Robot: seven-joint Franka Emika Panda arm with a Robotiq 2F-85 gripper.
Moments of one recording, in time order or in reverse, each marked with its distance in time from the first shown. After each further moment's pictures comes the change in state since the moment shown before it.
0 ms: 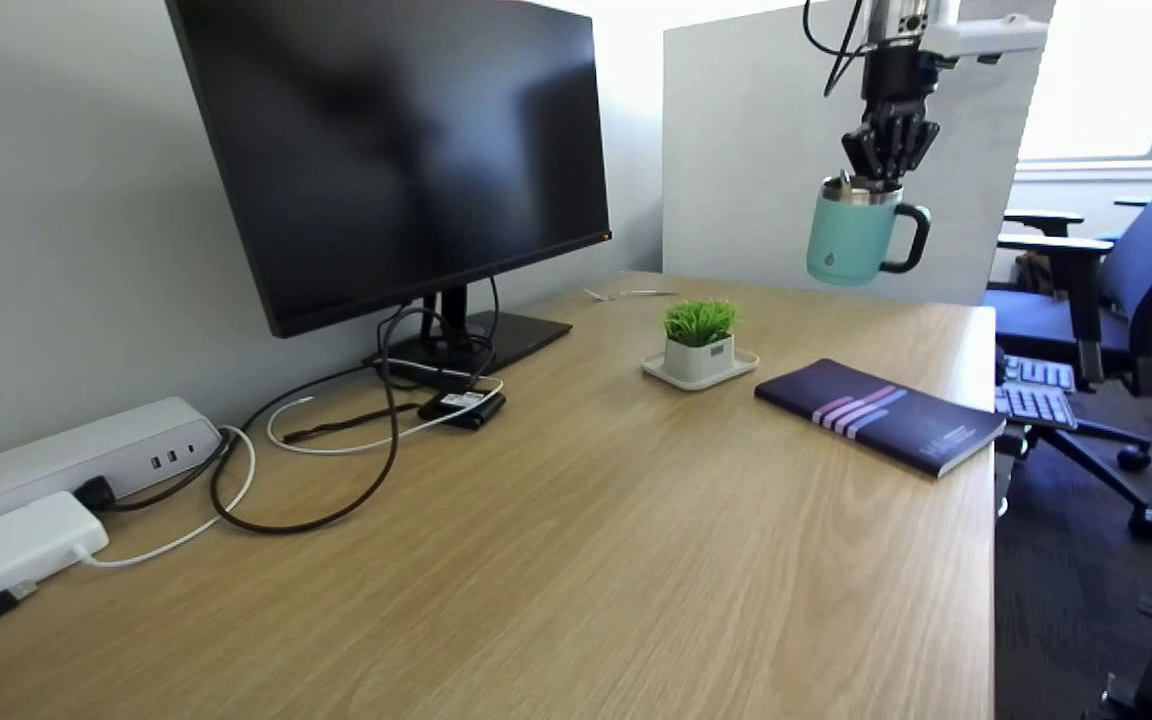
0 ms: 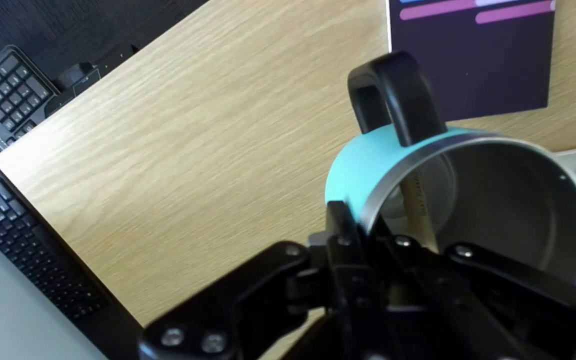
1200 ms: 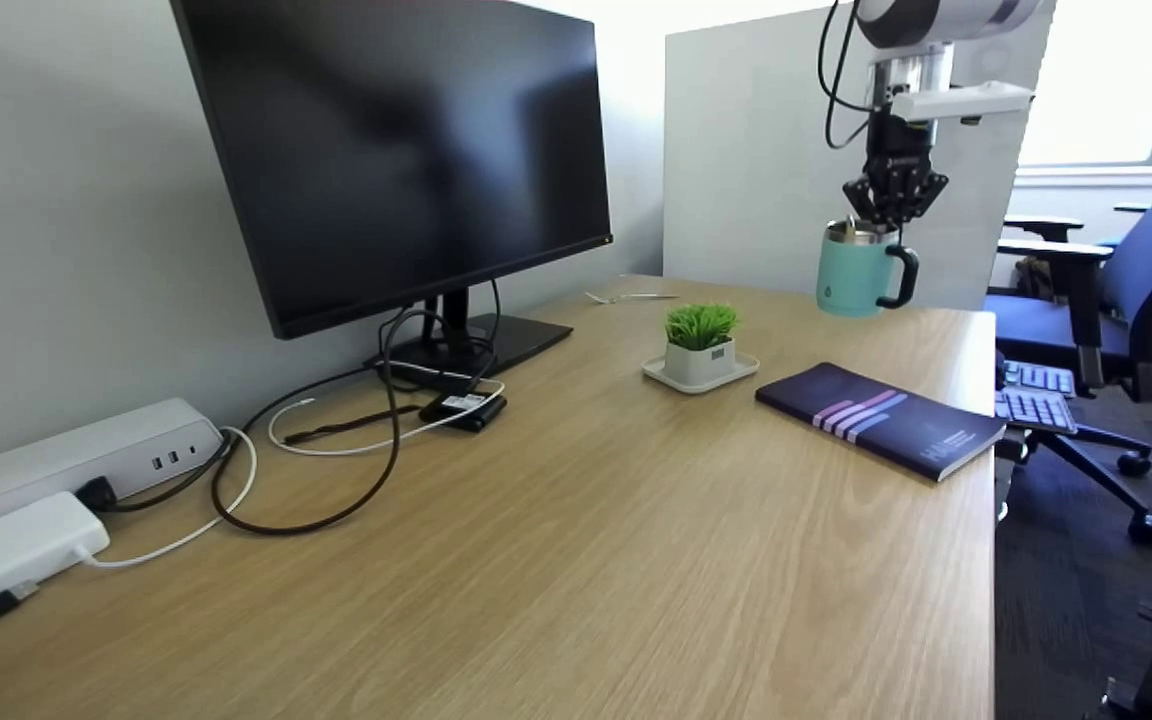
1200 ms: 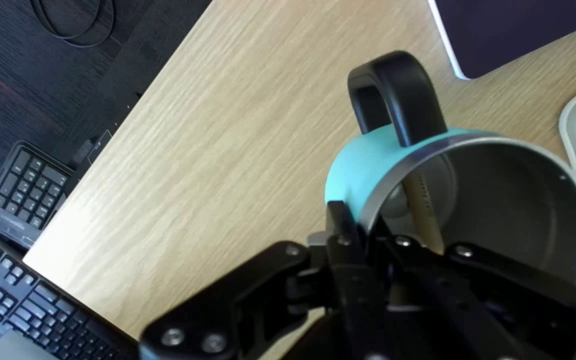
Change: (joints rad) arm -0.059 0.208 -0.041 0.173 0.104 -0.048 0.138
